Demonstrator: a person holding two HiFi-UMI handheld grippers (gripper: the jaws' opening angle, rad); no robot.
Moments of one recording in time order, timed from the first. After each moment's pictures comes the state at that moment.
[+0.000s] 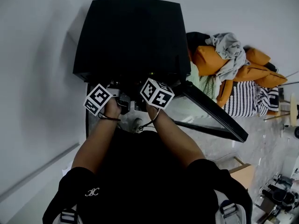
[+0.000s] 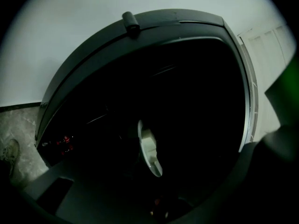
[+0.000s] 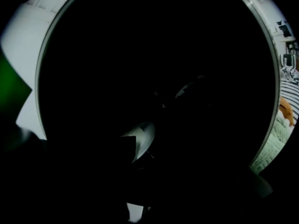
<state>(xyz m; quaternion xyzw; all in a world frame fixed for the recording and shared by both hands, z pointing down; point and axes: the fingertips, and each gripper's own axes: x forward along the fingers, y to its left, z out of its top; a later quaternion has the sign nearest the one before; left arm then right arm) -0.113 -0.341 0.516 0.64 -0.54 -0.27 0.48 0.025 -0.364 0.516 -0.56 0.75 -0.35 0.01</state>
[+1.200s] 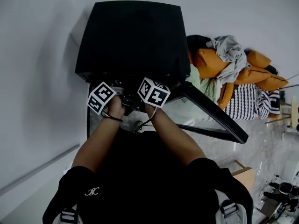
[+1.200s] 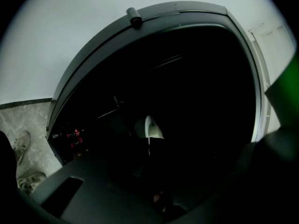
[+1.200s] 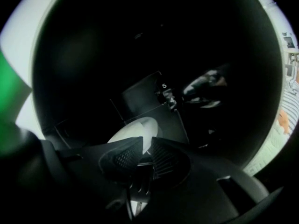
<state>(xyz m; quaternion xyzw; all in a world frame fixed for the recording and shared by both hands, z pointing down) -0.102 -0.338 0.535 0.59 -0.56 -0.25 0.53 0.022 -0.367 0.529 -0.57 0.75 -0.34 -0.03</state>
